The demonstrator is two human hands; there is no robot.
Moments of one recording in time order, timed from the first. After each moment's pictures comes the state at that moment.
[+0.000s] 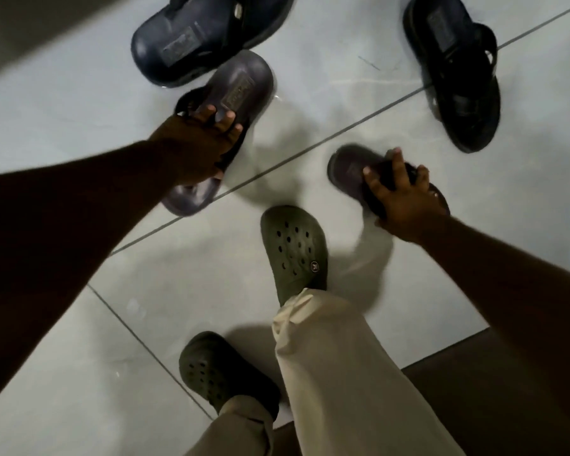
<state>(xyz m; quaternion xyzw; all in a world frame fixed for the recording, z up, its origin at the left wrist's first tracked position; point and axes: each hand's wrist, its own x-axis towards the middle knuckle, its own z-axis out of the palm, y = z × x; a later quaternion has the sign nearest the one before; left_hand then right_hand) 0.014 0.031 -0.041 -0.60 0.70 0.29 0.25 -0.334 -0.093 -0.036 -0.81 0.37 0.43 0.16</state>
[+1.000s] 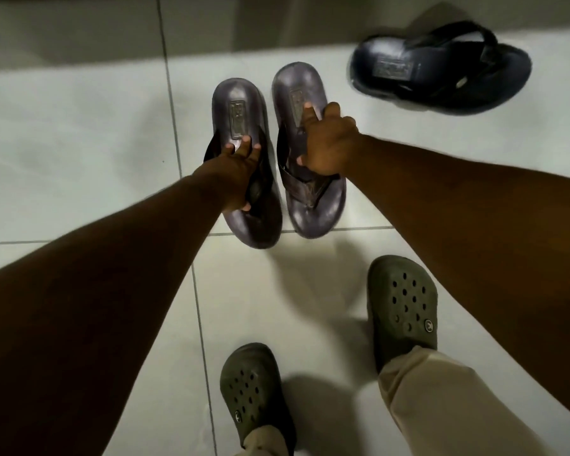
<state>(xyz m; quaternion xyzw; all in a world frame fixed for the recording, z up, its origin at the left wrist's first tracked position) 0.122 0.196 -0.044 -0.78 0.35 0.48 0.17 0.062 0.023 -0.059 -0.89 0.19 0.38 0.18</state>
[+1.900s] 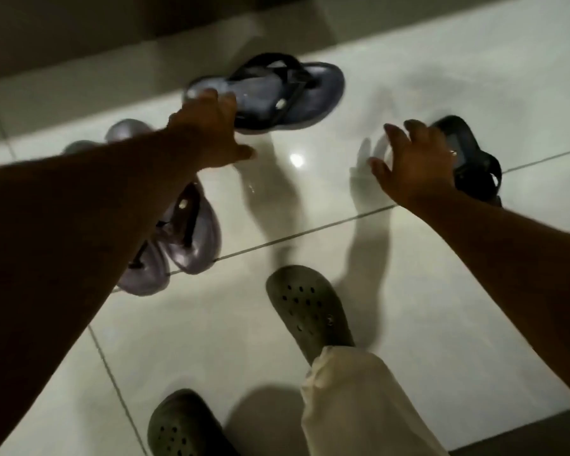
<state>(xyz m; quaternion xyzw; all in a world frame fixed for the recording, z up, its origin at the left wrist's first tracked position) 0.079 -0.047 -0.017 -0.84 0.42 0.33 0.09 -0.192 -0.215 -0.025 -0.90 0.38 0.18 0.07</state>
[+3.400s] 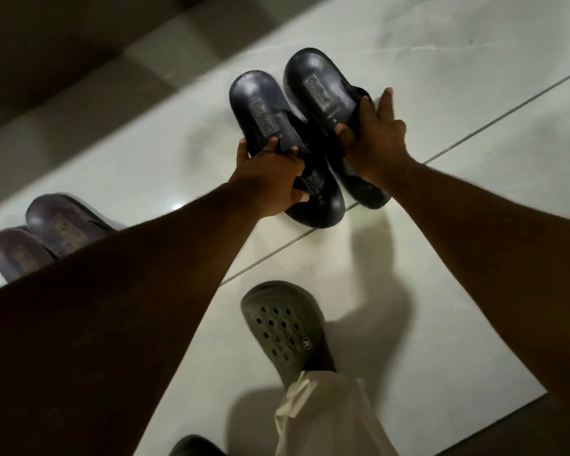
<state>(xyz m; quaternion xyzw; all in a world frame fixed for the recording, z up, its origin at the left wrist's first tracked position) -0.057 -0.160 -0.035 -0.68 0.62 0.39 0.09 -0.204 -0.276 -0.057 -0.78 0.55 0.14 0.26</state>
